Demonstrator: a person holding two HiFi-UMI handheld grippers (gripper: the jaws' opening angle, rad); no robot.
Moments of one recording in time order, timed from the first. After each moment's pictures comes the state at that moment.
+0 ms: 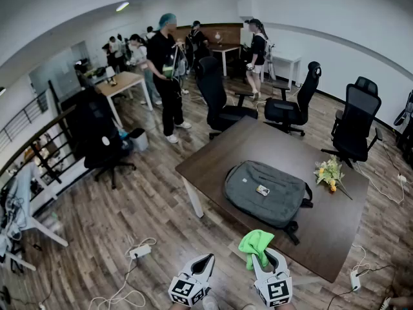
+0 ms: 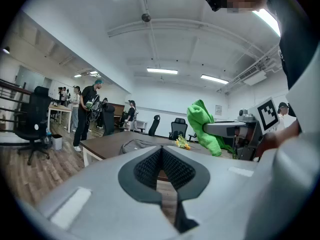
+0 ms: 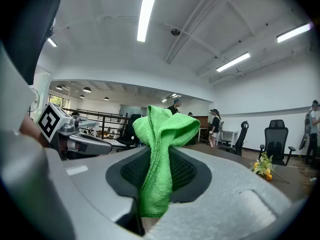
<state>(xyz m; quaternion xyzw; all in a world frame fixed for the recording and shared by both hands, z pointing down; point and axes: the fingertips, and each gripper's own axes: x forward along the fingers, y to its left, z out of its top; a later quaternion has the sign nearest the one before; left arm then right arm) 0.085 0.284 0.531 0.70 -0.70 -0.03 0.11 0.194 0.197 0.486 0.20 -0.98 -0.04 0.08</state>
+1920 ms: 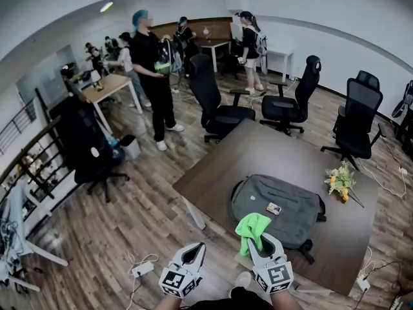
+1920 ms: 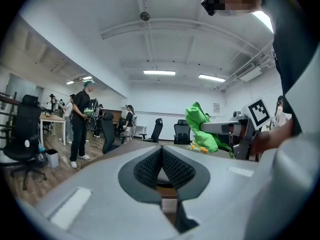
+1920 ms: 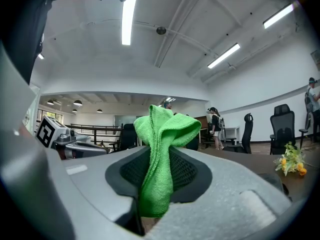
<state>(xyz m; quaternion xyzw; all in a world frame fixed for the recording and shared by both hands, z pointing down) -0.083 0.186 0.512 0.72 -0.69 -0.01 0.06 0.038 0.085 0.475 0.22 -0.98 0.02 0.02</state>
